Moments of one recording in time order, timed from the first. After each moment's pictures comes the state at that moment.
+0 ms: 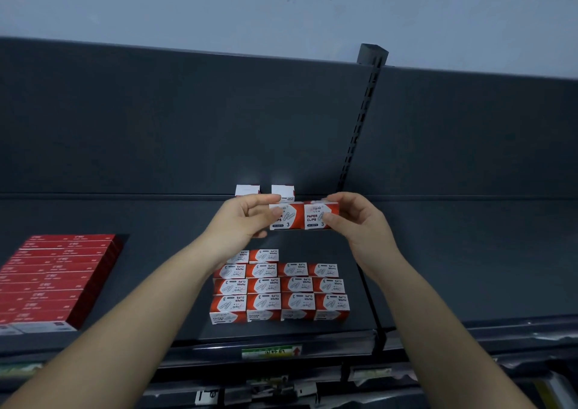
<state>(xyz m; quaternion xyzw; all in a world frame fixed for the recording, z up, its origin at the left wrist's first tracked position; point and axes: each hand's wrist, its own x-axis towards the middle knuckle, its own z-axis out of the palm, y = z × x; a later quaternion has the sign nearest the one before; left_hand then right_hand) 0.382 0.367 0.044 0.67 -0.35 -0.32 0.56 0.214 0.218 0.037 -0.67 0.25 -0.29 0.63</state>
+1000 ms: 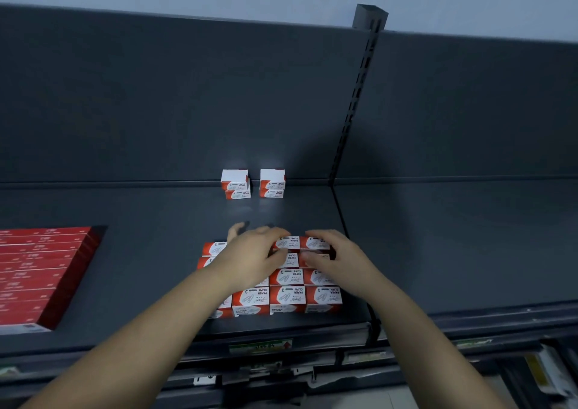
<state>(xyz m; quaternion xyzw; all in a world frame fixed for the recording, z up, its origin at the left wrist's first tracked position) 0.365 0.340 -0.034 0.80 -0.55 -0.16 0.20 0.198 0.210 -0.031 -0.84 0.30 -0.07 0.45</state>
